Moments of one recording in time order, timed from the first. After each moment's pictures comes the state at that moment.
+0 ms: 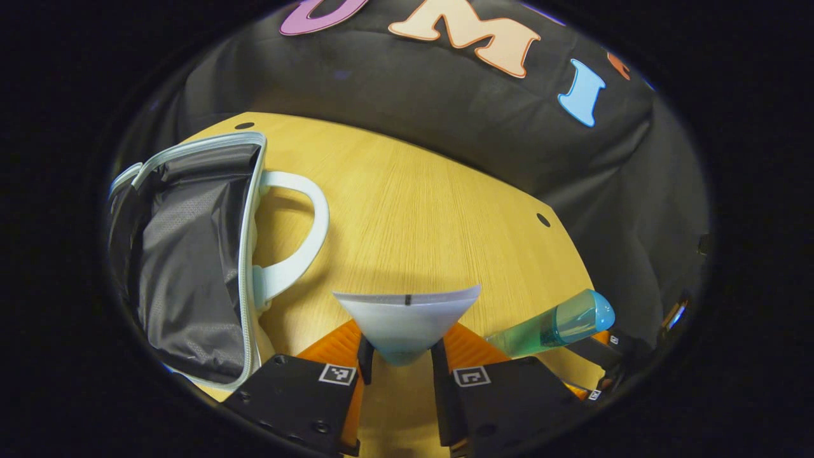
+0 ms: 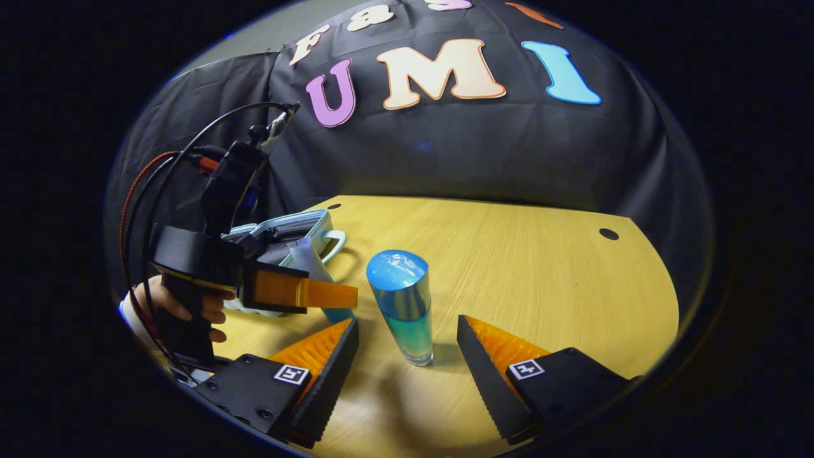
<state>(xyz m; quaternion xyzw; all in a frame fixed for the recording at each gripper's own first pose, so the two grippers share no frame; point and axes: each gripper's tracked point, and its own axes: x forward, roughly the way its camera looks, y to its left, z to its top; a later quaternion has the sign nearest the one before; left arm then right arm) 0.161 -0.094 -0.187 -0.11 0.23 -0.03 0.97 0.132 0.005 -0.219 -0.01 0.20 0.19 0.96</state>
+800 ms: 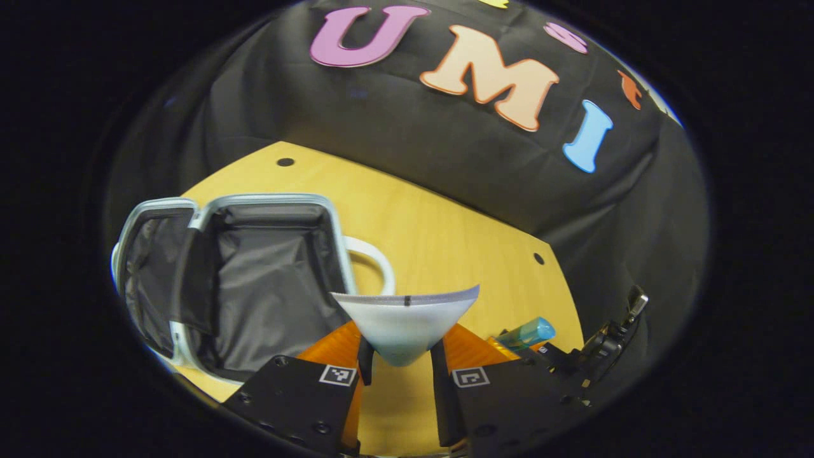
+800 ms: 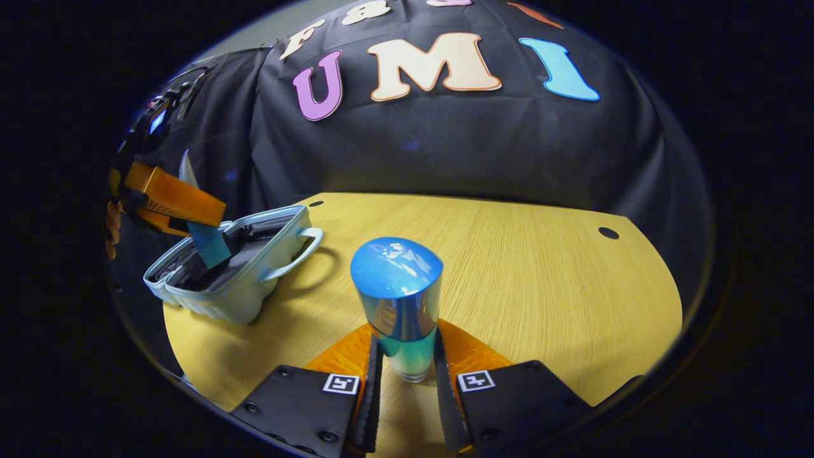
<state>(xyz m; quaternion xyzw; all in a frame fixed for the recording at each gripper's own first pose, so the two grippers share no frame) 0.080 0.004 -0.080 -0.12 0.18 0.03 0.98 0.167 0.007 -0.239 -0.02 0.20 0.15 0.97</state>
